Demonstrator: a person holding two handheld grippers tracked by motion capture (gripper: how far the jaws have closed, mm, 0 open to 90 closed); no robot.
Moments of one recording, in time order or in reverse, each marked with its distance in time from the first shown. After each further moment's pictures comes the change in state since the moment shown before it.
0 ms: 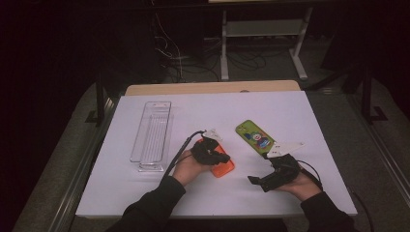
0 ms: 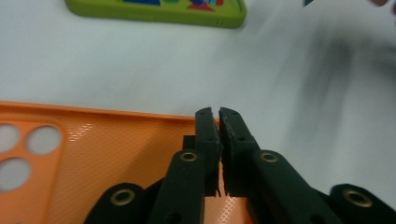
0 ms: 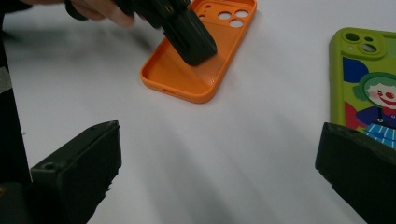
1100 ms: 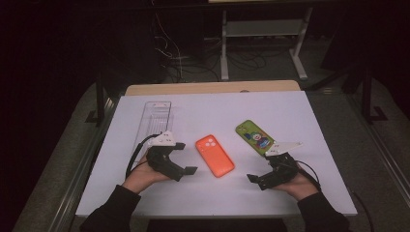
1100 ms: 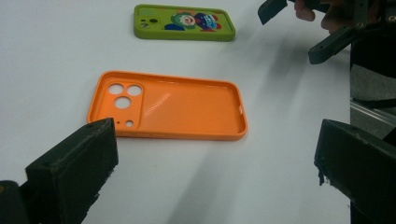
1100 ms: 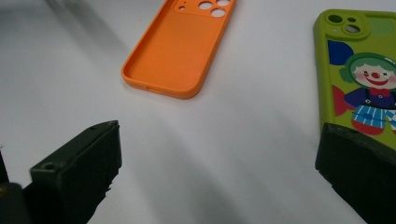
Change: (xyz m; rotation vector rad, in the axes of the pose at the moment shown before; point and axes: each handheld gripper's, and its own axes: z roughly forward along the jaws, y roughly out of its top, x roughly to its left) left arm 0.006 -0.052 -0.108 -0.159 0.039 0.077; right arm 0.002 0.001 0.004 0.035 -0.064 0.077
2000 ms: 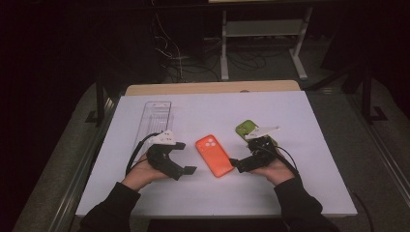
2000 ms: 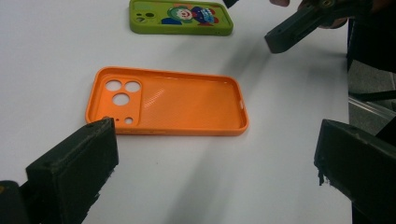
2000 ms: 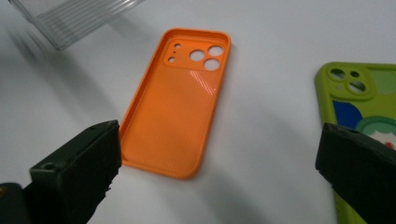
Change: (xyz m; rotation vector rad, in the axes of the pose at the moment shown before) left arm 0.007 0.000 0.002 0.009 -0.031 -0.003; right arm 0.011 0.055 0.035 -0.010 -0.052 0.056
